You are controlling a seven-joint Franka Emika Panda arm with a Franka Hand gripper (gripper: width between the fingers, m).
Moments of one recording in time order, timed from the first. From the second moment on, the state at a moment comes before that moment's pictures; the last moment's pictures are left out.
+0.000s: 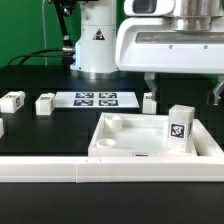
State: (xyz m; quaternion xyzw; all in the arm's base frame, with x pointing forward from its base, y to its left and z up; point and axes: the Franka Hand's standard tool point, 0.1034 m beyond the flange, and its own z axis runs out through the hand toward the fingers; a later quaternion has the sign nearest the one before) arm 0.618 0.094 0.103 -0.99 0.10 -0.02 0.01
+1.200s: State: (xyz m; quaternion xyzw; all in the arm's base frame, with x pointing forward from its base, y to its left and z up) arm 0.539 0.100 0.094 -1.00 0.07 -0.04 0.02
